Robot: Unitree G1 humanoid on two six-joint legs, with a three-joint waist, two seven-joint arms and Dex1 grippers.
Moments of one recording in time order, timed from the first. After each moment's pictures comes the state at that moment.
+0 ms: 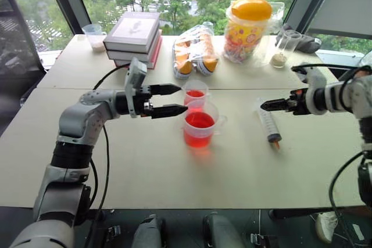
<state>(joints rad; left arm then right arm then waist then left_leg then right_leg) -0.73 0.53 -0.01 0.07 -0.61 0.64 -1.17 -1.01 -0.93 0.18 0.44 0.49 1.34 0.71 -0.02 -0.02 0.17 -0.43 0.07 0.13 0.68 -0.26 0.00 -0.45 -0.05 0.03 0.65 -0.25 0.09</state>
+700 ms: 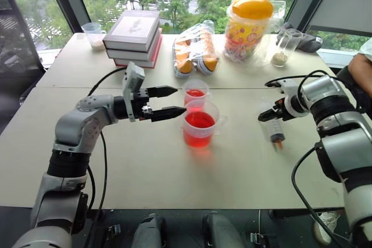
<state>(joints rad) -0.67 0.54 0.02 -0.01 -0.62 0.65 -1.09 -1.24 -0.69 0.41 1.10 0.02 0.95 0.93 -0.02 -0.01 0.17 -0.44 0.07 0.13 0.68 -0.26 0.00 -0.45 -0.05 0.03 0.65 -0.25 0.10</state>
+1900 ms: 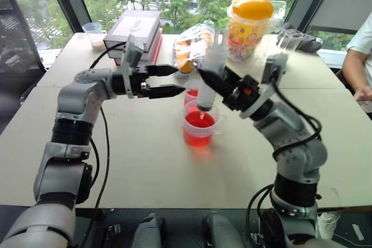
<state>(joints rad) -0.95 0.55 -0.02 0.32 -0.54 0.56 -1.26 -0.53 -0.12 -0.18 -0.44 0.52 0.69 0.61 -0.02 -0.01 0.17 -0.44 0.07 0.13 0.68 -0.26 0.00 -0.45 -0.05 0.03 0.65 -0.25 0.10</state>
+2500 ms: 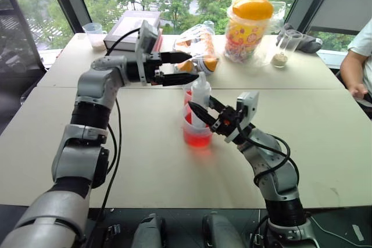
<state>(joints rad) -1.11 0.43 -0.03 0.53 -0.45 0.44 -1.30 -0.32 -0.16 0.05 -0.28 0.35 0.27 0.62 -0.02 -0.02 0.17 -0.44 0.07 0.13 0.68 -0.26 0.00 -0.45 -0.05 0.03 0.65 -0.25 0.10</state>
